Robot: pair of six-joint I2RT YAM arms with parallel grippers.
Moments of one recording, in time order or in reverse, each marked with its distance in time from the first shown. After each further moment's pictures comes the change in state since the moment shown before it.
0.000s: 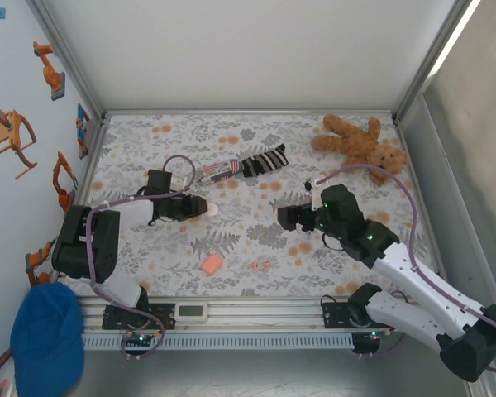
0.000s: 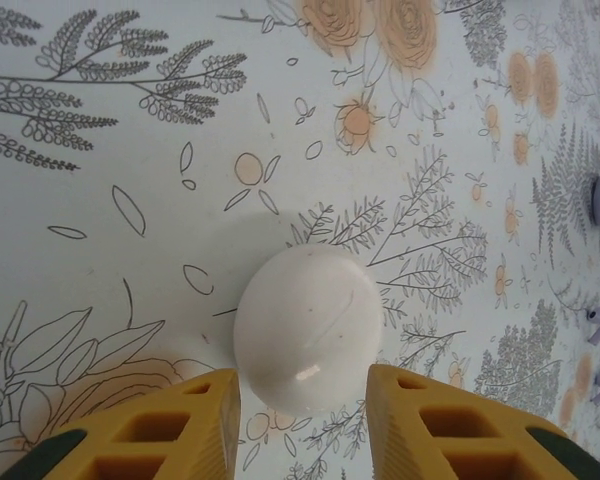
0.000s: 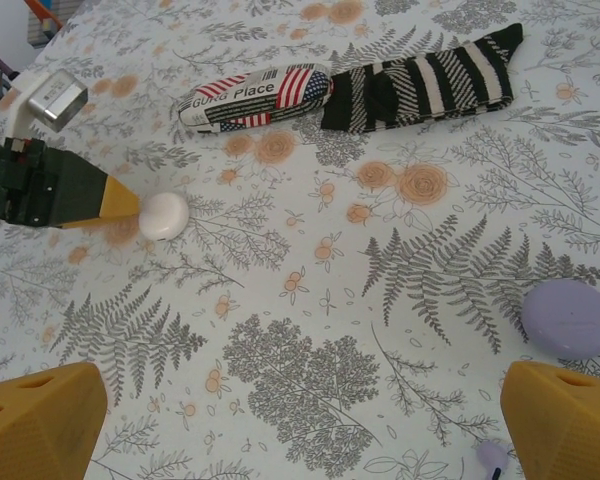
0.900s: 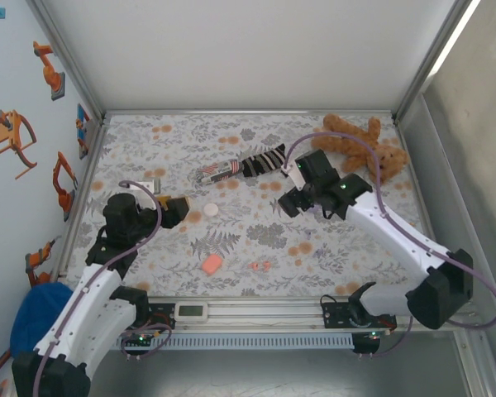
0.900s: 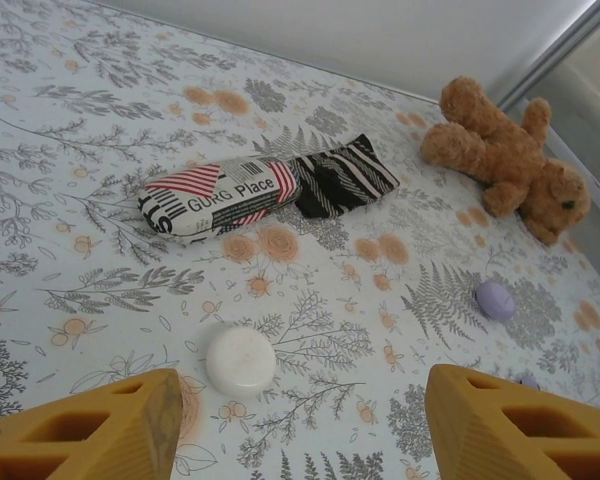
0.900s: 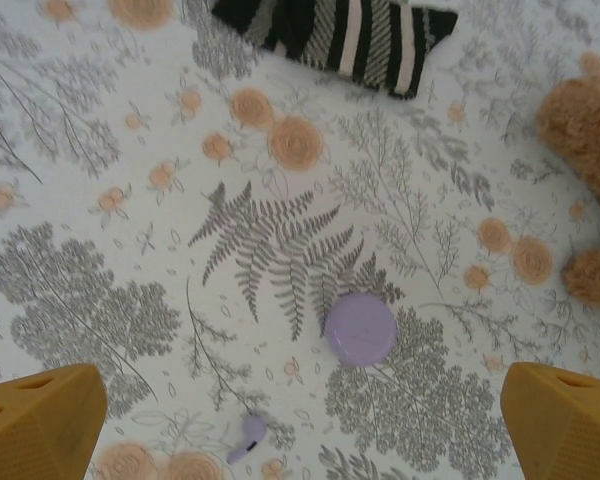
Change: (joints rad) left arm 0.000 -0.916 -0.241 -0.086 -0.248 0.028; right arm -0.055 0.455 0.427 -0.356 0.167 -0.533
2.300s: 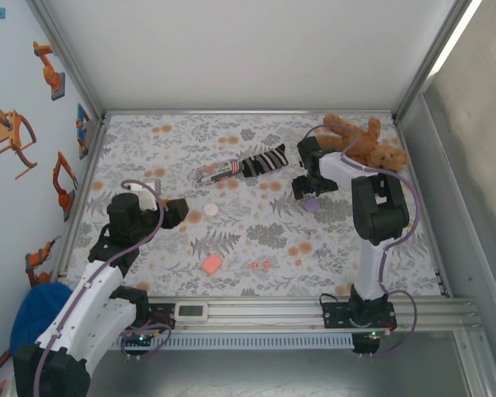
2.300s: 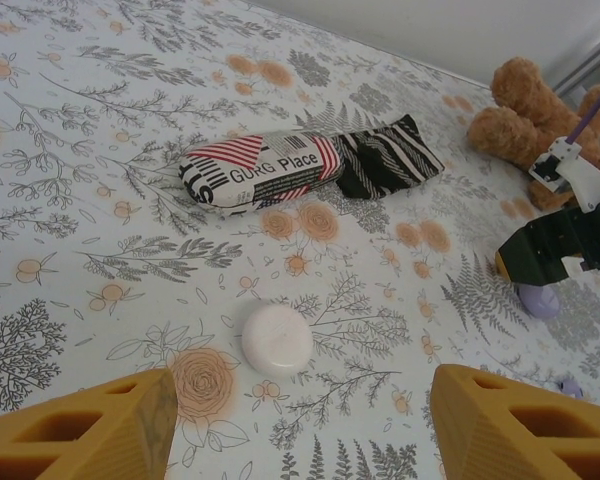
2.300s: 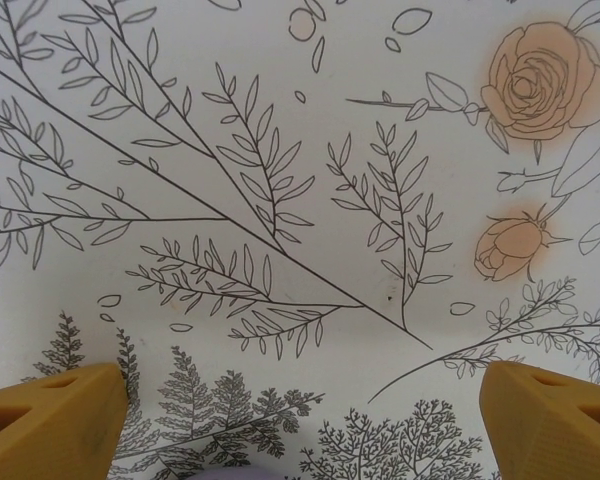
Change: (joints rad) left arm 0.000 0.054 -0.009 -0.014 -0.052 -0.006; right arm -0.292 0.663 0.204 0.070 0.008 0.264
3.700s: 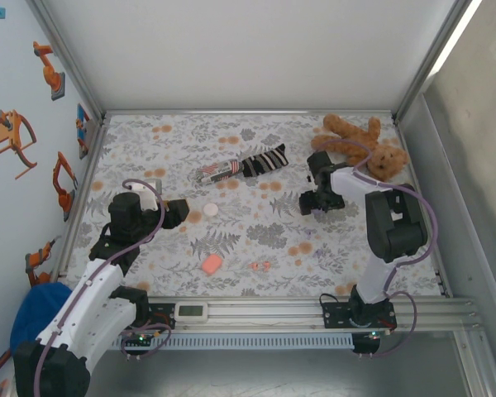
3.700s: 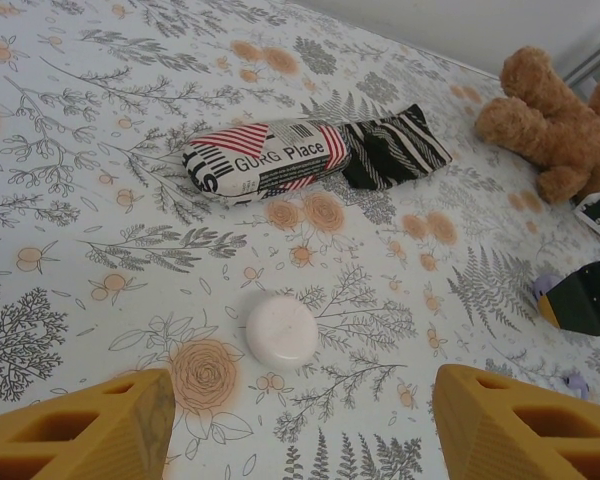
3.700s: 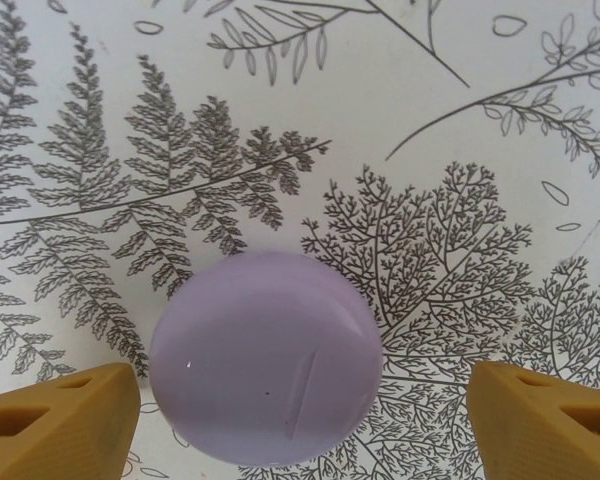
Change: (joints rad) left arm 0.000 0.017 0.000 -0.006 0.000 0.000; right arm -0.024 -0.194 -0.253 0.020 -0.092 0.031
